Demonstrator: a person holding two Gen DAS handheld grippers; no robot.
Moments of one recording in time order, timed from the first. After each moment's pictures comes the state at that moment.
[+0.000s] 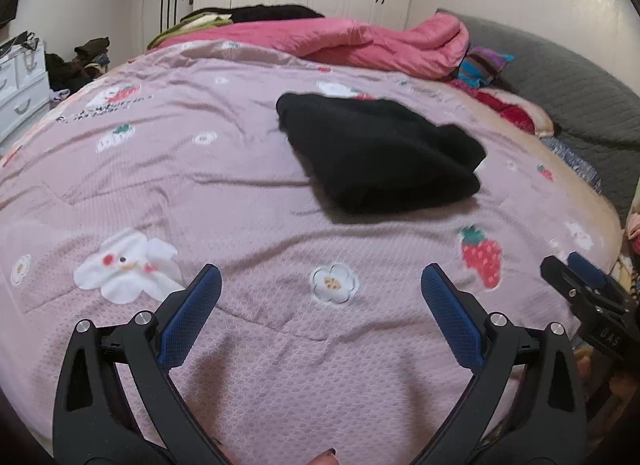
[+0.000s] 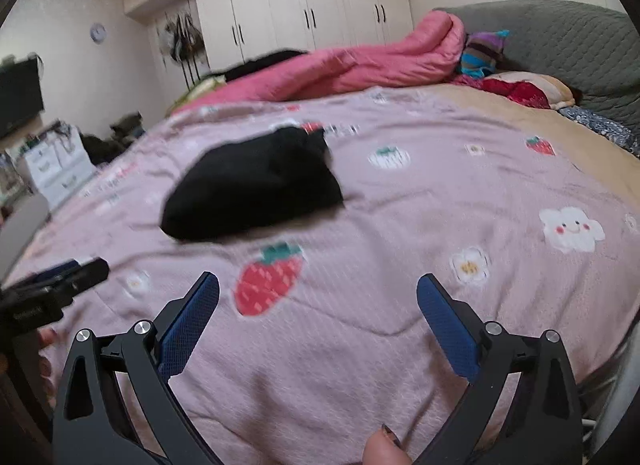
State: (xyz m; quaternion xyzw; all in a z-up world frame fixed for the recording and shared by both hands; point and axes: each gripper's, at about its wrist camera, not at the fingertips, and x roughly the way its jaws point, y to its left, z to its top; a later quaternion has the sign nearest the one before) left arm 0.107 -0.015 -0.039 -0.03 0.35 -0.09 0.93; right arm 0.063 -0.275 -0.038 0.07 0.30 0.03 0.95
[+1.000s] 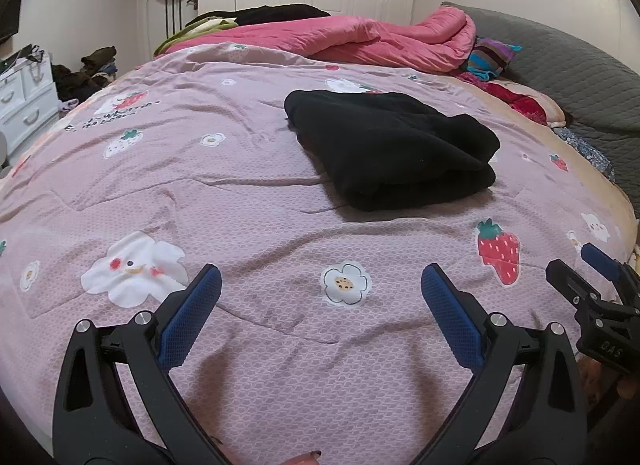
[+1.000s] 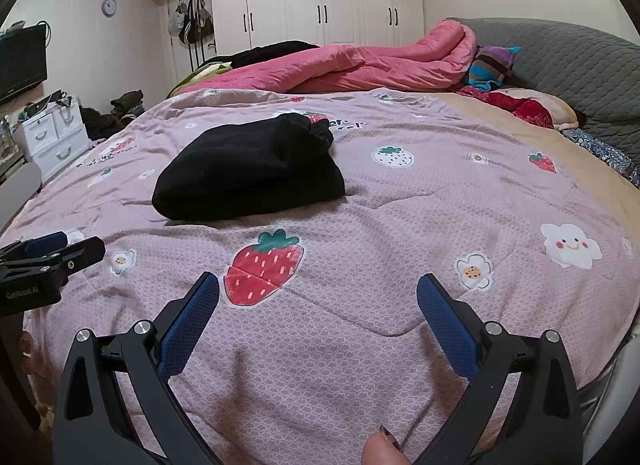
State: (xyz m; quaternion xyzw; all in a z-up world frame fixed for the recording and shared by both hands) left arm 0.107 -0.018 -0.040 -0.01 0.35 -0.07 0.93; right arm 0.067 -0.266 -0.045 0.03 0.30 0.03 0.95
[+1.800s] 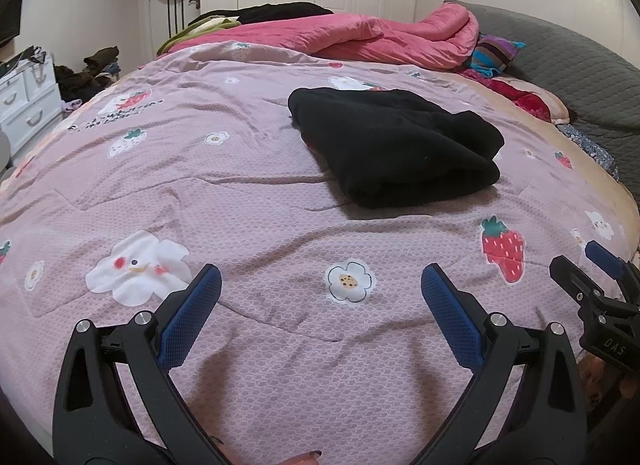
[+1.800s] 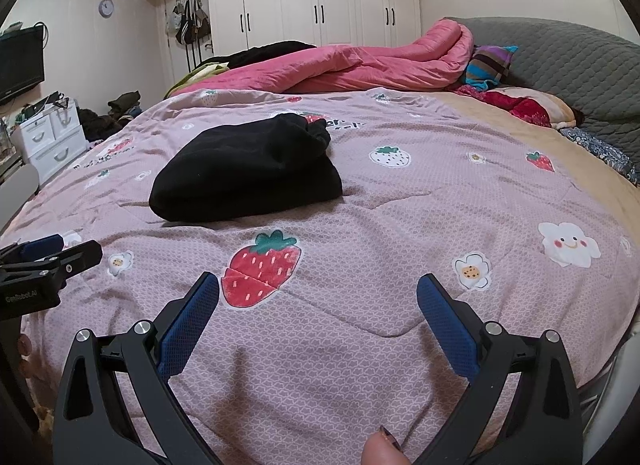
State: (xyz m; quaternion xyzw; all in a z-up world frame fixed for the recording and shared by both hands) left arm 0.107 -0.017 -0.040 0.00 0.35 -0.07 0.93; right arm 0.067 -0.268 -0.044 0.03 0.30 0.03 0.95
